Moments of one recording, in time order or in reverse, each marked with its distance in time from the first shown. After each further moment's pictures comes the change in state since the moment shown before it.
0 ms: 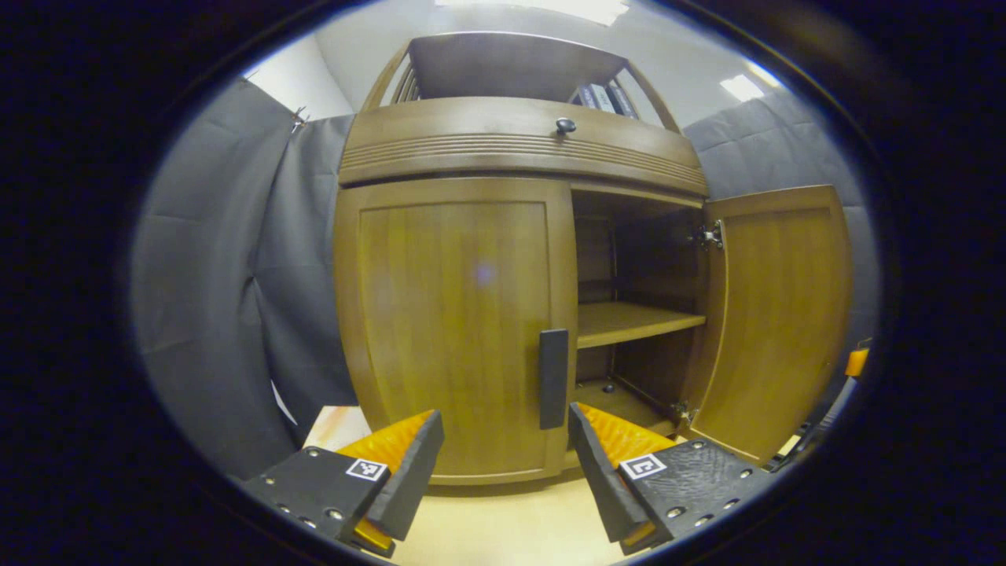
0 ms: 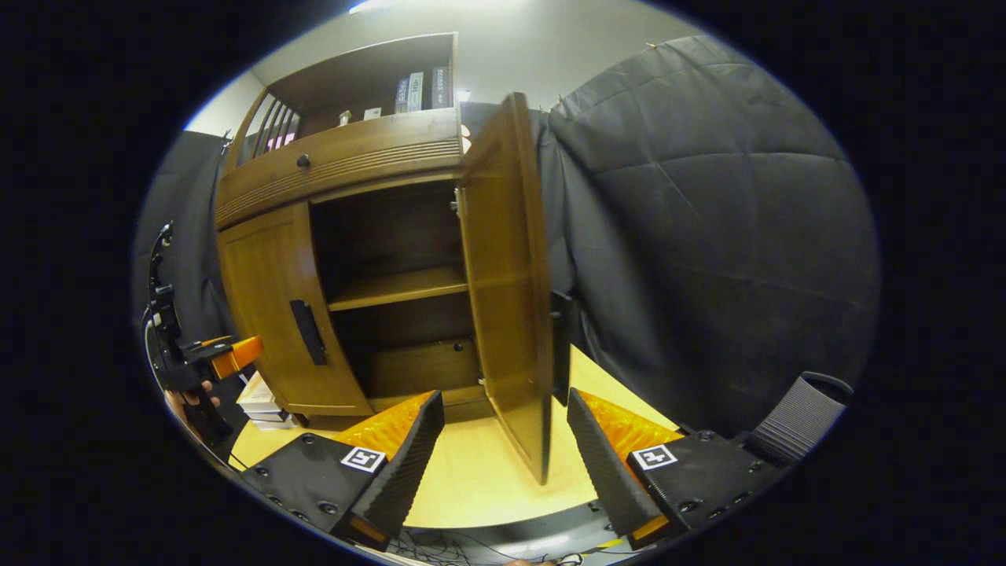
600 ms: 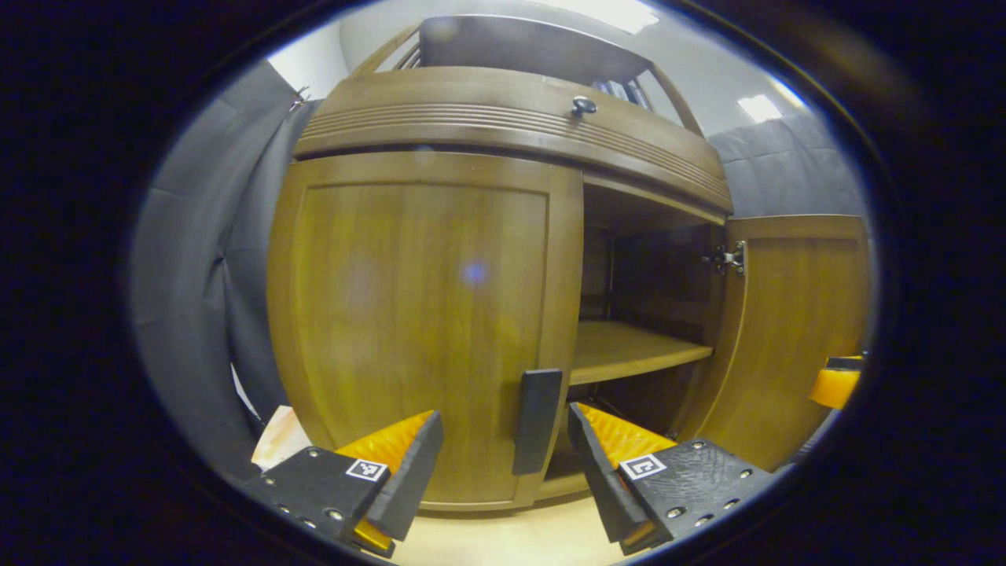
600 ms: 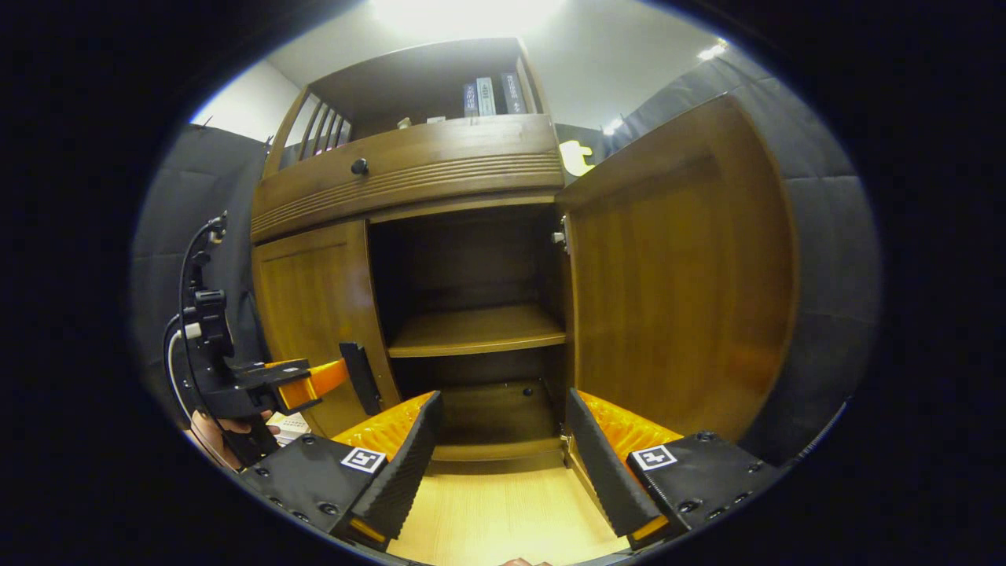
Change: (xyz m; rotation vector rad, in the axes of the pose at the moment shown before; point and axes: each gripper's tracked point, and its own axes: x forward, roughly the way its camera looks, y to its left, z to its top) left arm 0.058 -0.025 0.003 -0.084 0.015 -0.029; right arm 0.091 0.095 0.038 -0.040 -0.082 0.222
